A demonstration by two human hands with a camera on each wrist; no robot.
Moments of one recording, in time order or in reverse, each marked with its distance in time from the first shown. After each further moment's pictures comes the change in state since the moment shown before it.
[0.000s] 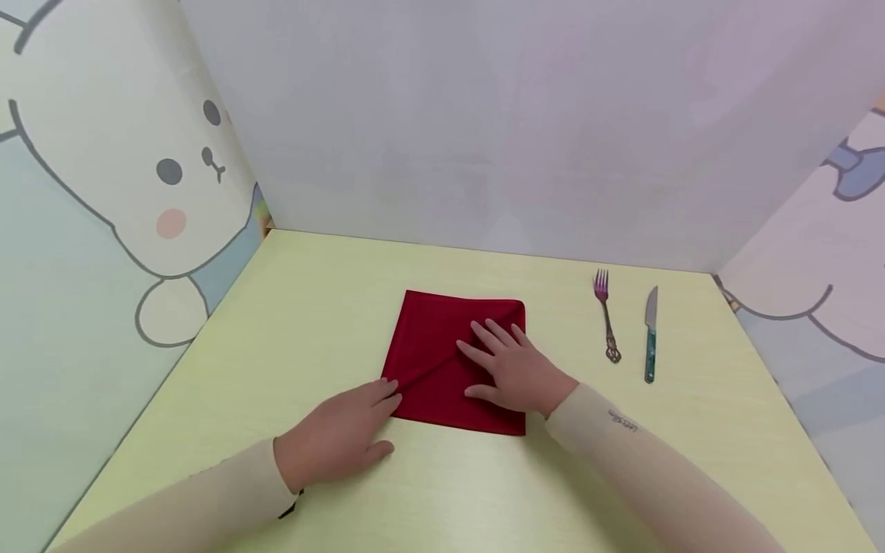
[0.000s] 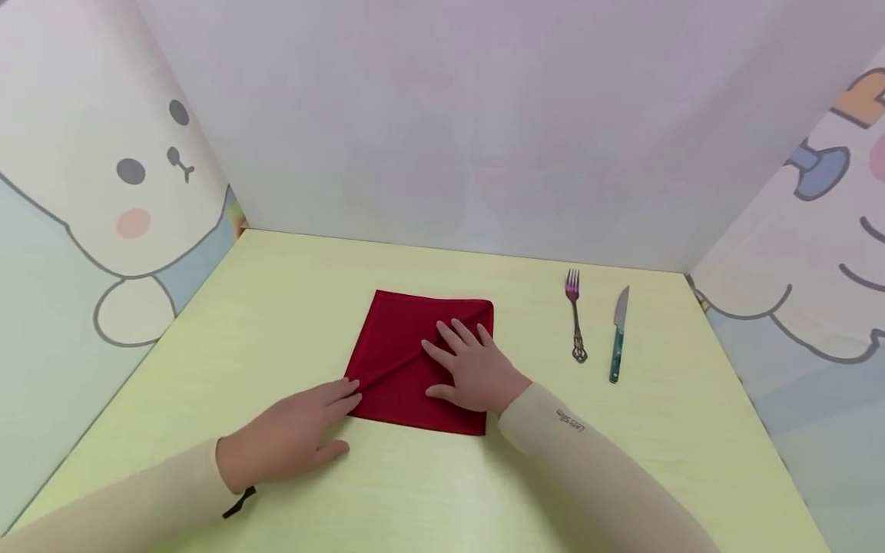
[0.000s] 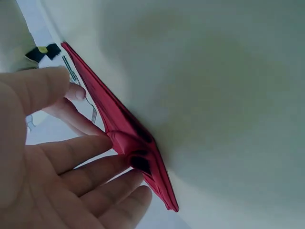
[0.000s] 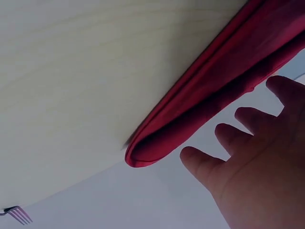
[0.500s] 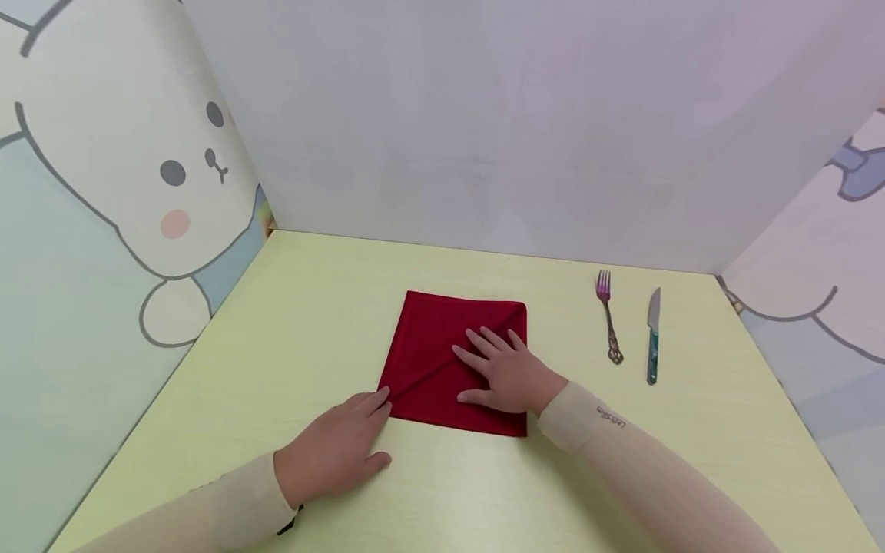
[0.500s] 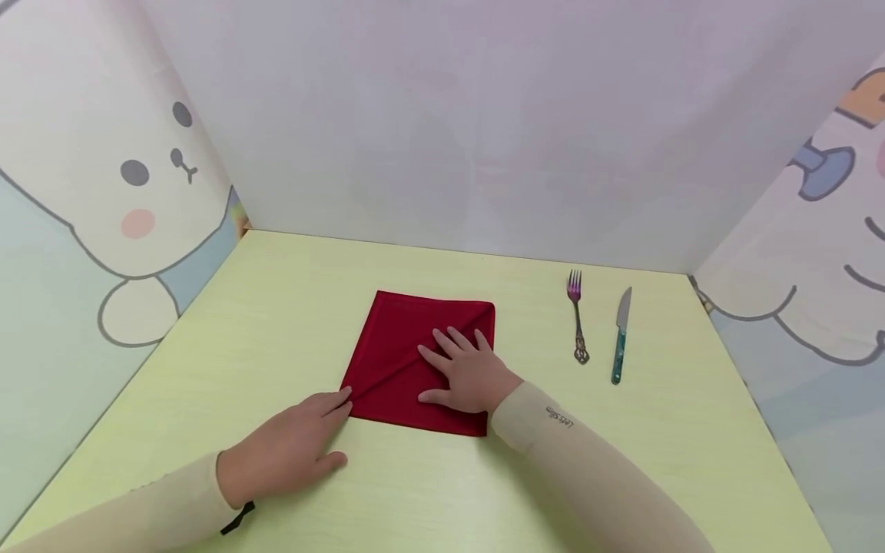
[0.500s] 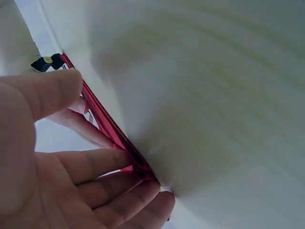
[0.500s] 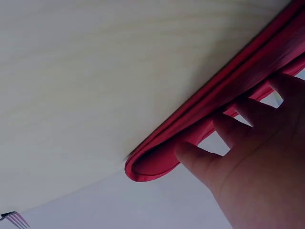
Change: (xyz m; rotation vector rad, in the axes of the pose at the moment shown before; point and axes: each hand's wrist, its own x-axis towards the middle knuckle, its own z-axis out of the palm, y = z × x) left_hand -0.014 0.009 0.008 -0.078 0.000 -0.101; right_hand 0.011 -0.005 0.004 0.030 -0.087 0.011
